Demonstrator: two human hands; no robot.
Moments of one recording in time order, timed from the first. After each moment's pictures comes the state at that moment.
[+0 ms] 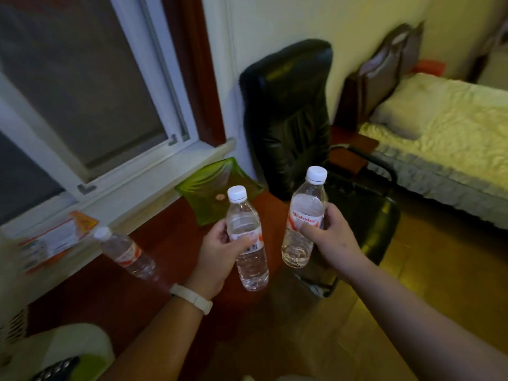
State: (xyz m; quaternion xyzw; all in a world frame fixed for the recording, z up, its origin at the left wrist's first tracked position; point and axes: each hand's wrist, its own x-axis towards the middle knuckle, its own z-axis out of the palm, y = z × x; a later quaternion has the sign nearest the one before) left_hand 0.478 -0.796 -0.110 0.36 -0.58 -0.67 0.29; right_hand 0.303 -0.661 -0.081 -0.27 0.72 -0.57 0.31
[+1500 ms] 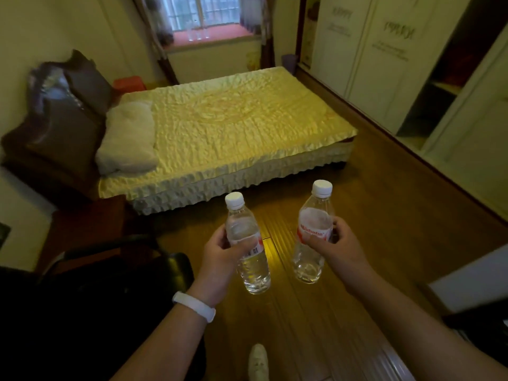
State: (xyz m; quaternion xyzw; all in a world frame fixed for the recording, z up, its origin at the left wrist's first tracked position) left_hand -0.155 -0.451 -0.124 0.04 -0.66 -0.74 -0.11; right_hand -0.121 -0.217 -0.112 0.14 0.73 -0.67 -0.01
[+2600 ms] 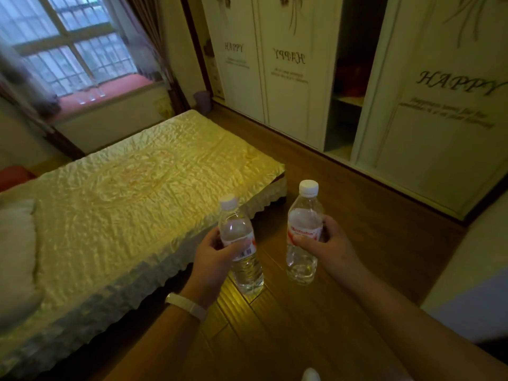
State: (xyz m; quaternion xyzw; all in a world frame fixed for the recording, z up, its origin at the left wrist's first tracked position) left_hand -0.521 -0.095 -0.101 -0.09 -0.68 -0.70 -0.20; right_hand -0.405 0.112 -0.102 0.22 0.68 -0.68 -0.14
